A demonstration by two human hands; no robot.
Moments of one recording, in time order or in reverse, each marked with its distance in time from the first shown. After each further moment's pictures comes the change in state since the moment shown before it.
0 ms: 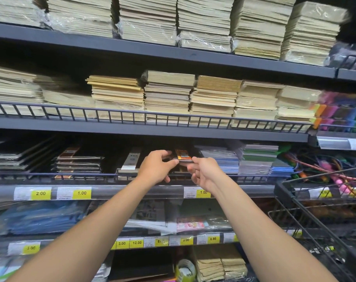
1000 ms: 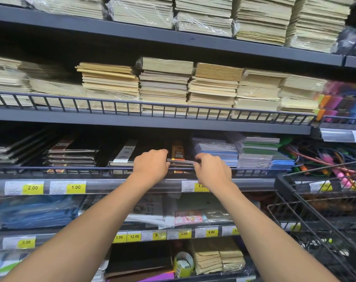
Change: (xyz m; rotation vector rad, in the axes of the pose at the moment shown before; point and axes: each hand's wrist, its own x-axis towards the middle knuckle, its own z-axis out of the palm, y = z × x) left_hand 0.004 -0.005 0.012 0.793 0.043 0.179; right_hand 0.004 0.021 -0.028 -1.403 0.338 -0.596
